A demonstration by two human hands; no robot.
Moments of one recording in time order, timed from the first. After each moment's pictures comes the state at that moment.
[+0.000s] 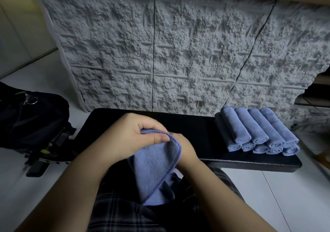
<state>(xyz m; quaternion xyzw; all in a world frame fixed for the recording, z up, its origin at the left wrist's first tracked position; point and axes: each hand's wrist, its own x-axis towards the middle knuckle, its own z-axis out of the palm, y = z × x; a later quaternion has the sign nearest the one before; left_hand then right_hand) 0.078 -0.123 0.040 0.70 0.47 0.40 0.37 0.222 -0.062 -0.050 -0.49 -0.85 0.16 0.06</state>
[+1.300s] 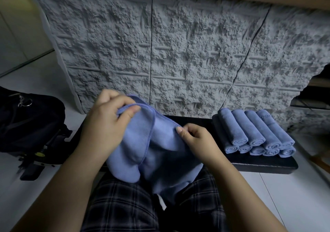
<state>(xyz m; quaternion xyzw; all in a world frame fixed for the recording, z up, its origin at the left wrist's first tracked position) 0.055 -0.104 0.028 0.63 0.60 0.49 0.01 0.276 -0.058 -0.021 -0.51 -0.70 0.37 0.34</state>
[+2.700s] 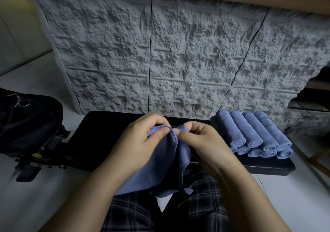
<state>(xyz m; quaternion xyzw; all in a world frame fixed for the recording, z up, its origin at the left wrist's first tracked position) 0.104 -0.113 0.017 0.70 0.48 0.48 0.23 0.268 -0.093 0.029 -0.40 -0.51 0.64 0.41</state>
